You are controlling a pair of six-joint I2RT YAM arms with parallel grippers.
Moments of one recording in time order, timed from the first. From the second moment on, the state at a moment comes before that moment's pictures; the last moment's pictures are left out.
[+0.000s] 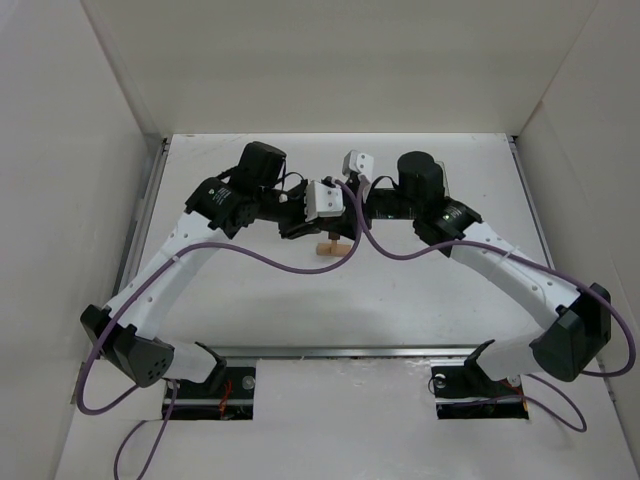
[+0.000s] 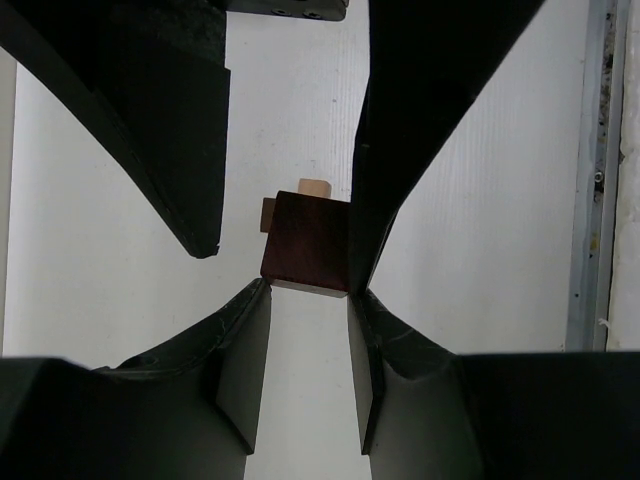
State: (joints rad) left arm -0.61 1.36 1.54 -0.95 0.55 0.80; right arm 0.66 1.39 1.25 -0.09 -0.72 -0.21
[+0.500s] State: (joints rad) left arm -0.61 1.37 1.55 -0.94 0.53 0.80; right arm 0.66 1.39 1.25 -0.09 -0.71 -0.23
